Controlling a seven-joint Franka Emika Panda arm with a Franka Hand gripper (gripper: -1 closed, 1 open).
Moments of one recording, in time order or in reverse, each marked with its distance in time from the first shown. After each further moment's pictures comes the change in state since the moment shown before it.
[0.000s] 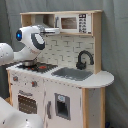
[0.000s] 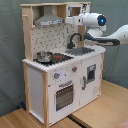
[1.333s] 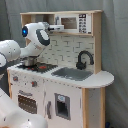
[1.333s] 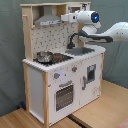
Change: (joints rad) arm -0.198 0.052 0.122 0.181 0.001 -0.044 -0.013
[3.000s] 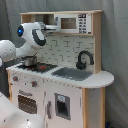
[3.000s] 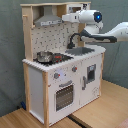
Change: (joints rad) arm 0.112 -0.001 -0.055 -0.051 0.002 -0.035 0.006
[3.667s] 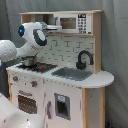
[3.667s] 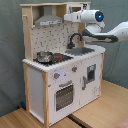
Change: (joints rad) arm 0.030 0.001 -0.038 -0.038 0.000 0.001 0.000
